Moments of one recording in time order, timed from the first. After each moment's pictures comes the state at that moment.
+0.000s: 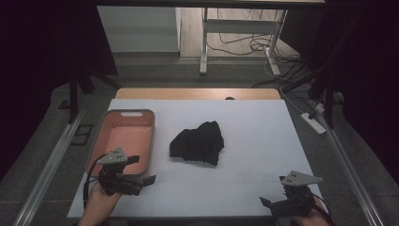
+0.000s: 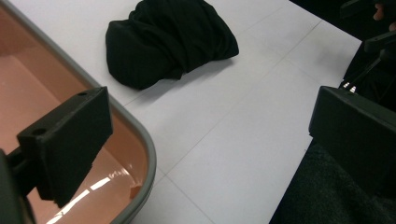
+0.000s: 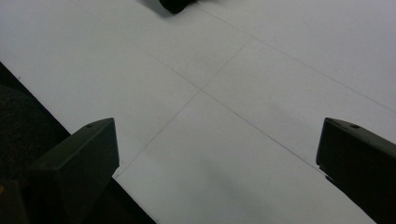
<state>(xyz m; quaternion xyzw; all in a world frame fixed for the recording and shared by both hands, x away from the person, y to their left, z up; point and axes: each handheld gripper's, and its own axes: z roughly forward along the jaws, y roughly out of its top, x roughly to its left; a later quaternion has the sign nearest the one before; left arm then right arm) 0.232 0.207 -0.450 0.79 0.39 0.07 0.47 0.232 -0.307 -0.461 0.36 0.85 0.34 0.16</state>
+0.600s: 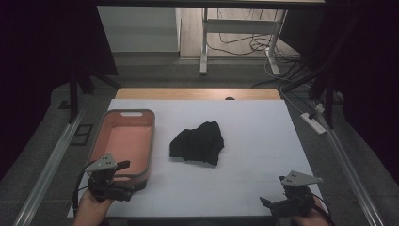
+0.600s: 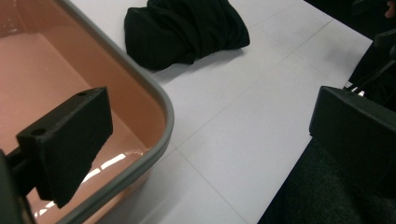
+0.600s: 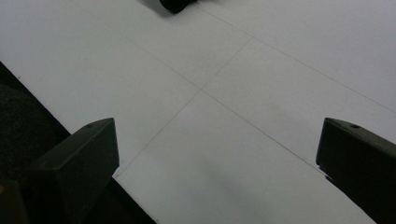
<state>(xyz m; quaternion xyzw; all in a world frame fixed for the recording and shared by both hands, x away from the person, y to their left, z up) 0.214 0.226 -0.457 0.78 0.41 0.08 0.47 0.232 -0.307 -0.461 0.36 0.85 0.34 0.16</state>
